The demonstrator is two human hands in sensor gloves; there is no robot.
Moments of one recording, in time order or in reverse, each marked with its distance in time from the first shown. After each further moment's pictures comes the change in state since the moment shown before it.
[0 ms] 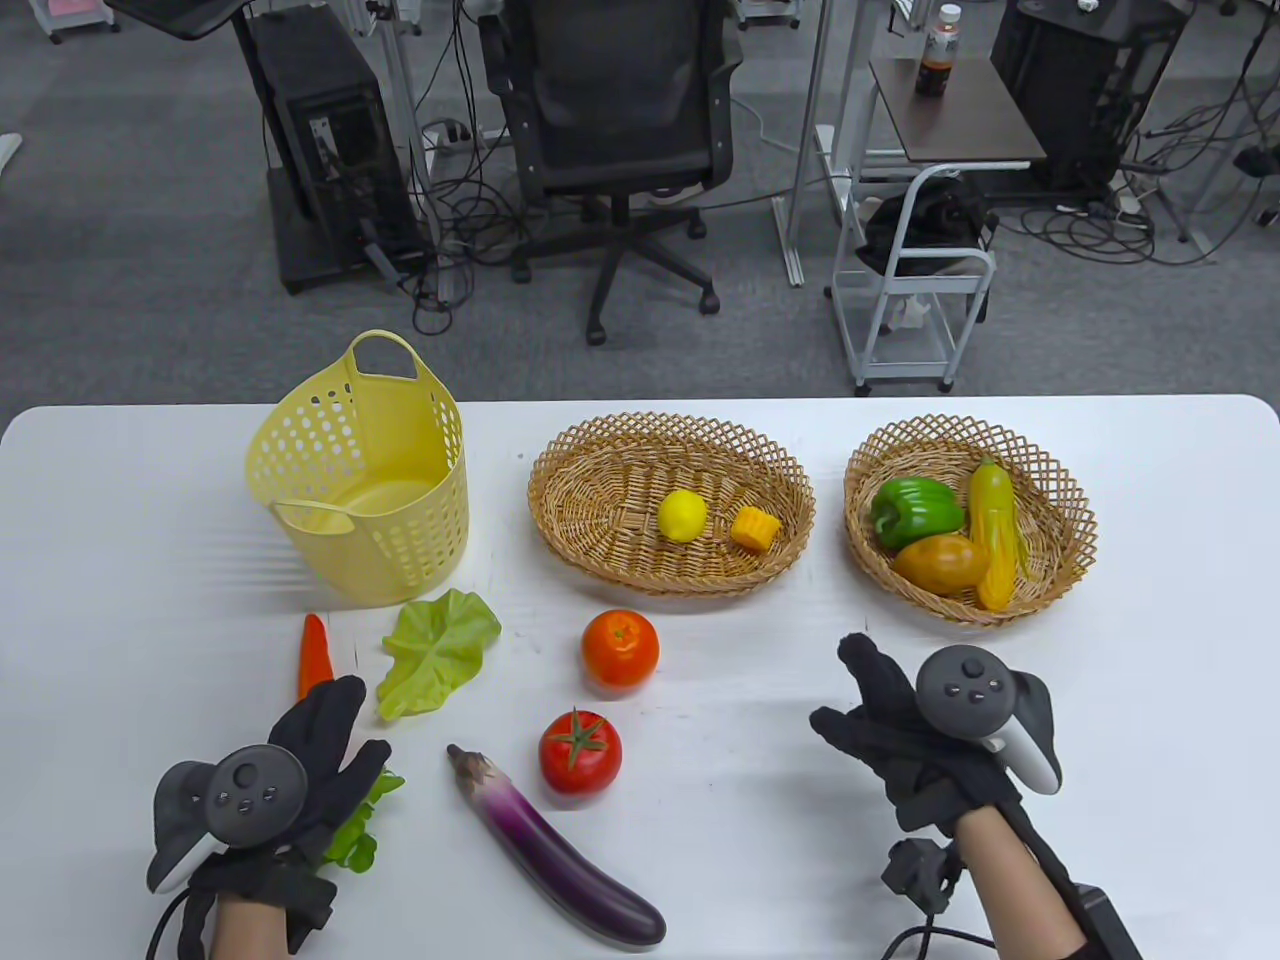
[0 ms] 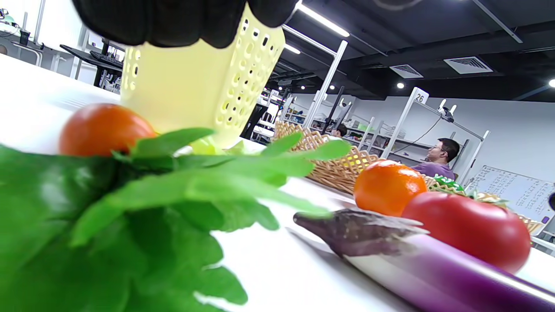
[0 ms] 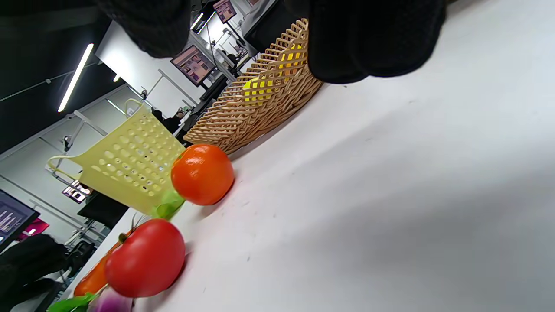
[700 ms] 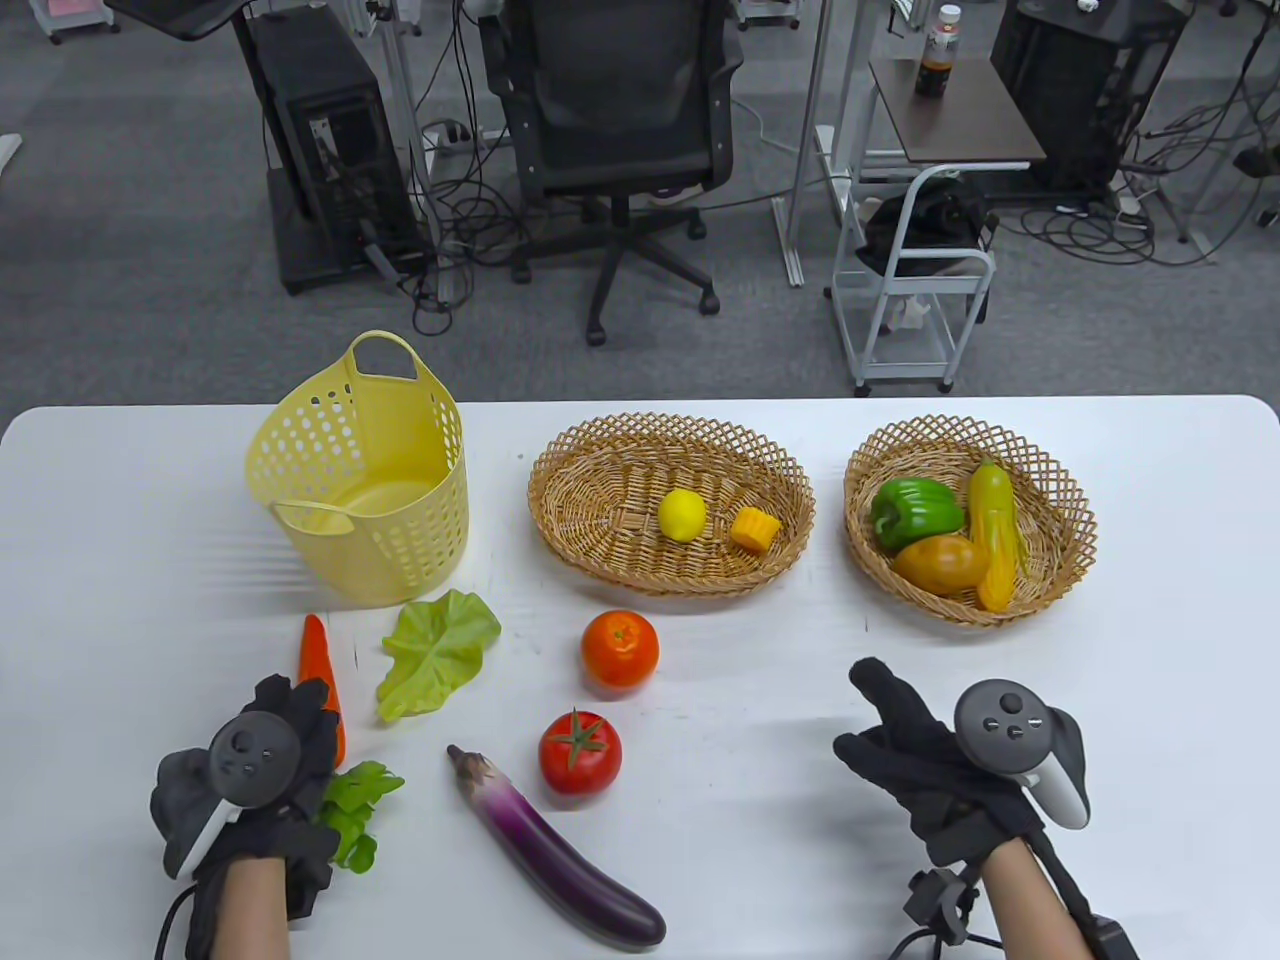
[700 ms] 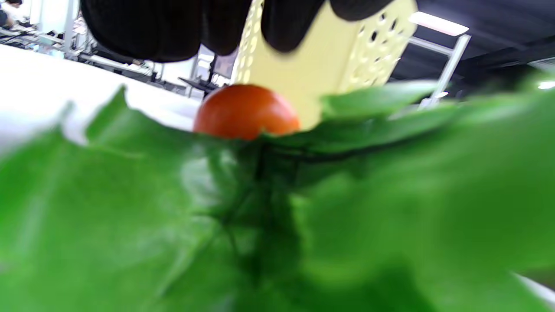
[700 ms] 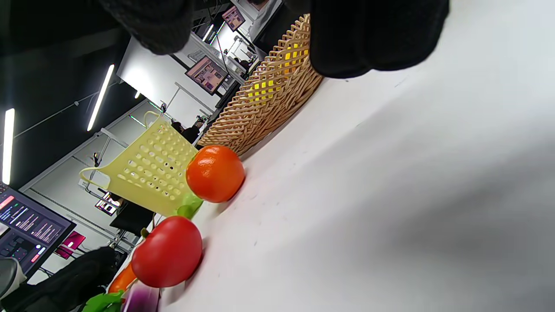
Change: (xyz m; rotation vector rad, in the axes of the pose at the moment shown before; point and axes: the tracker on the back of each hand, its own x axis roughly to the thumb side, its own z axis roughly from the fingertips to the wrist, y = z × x) left_hand -0.041 -0.015 -0.023 0.055 0.383 -0.058; right_hand -0.024 -0.002 0.016 -0.018 -0.033 -0.079
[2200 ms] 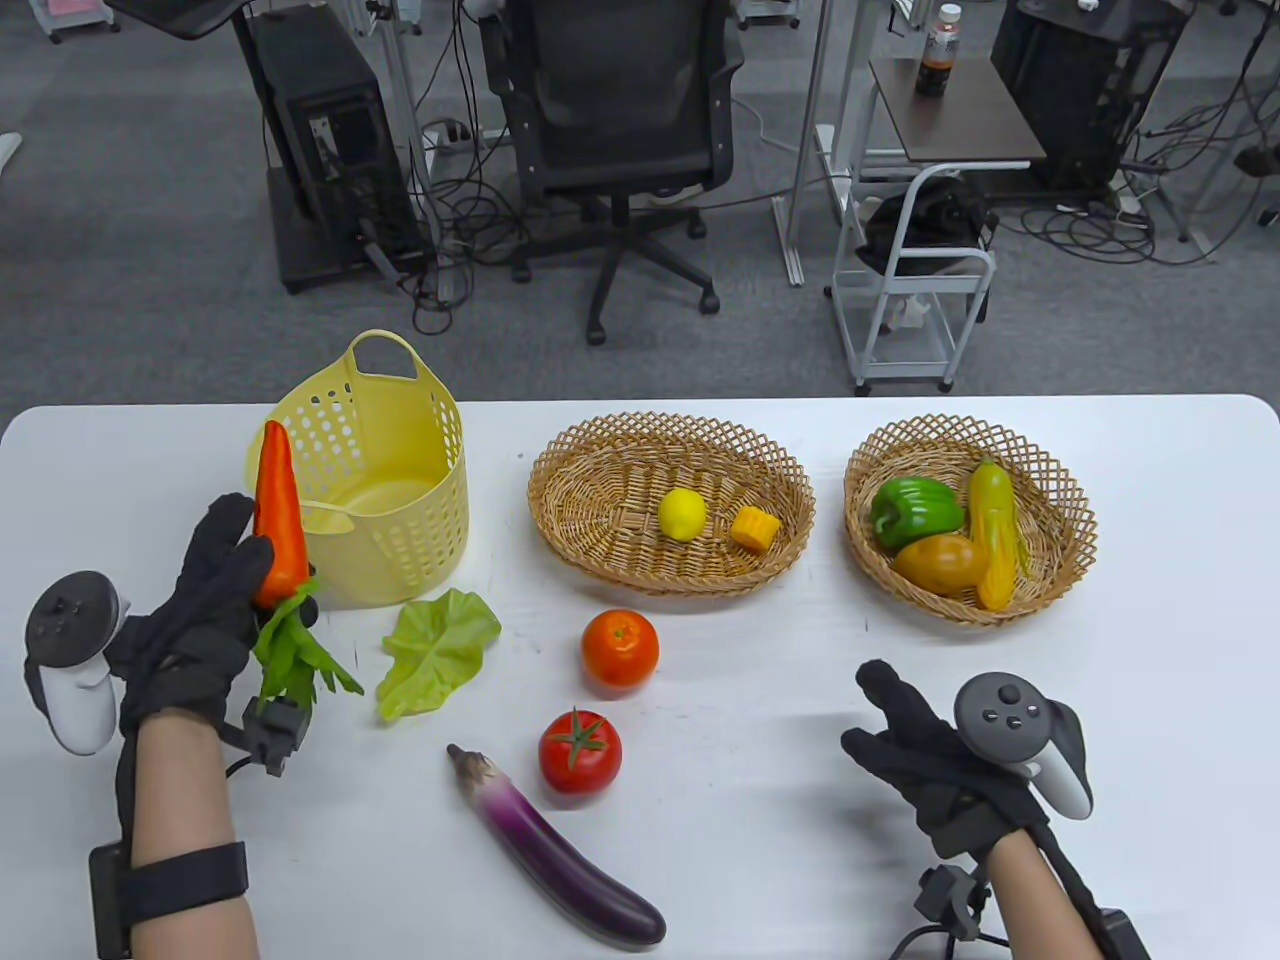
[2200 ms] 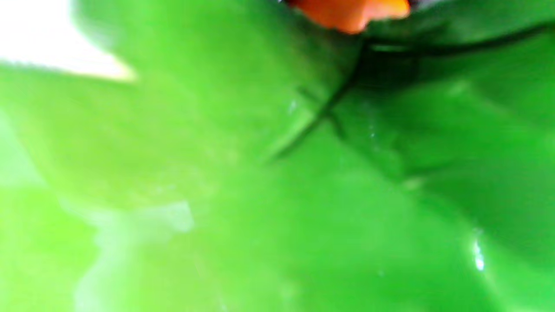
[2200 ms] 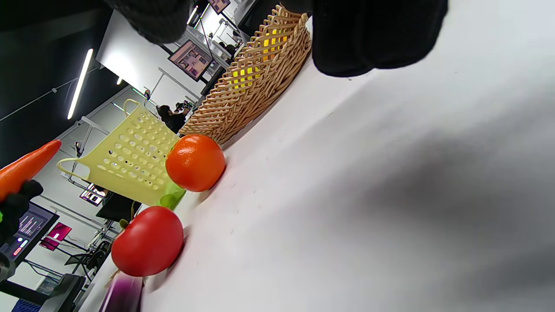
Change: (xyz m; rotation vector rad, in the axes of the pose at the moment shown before) left_hand 0.015 0.114 -0.063 -0.101 -0.082 1.024; right_hand -0.010 0.000 -0.005 0.064 0.046 -0.015
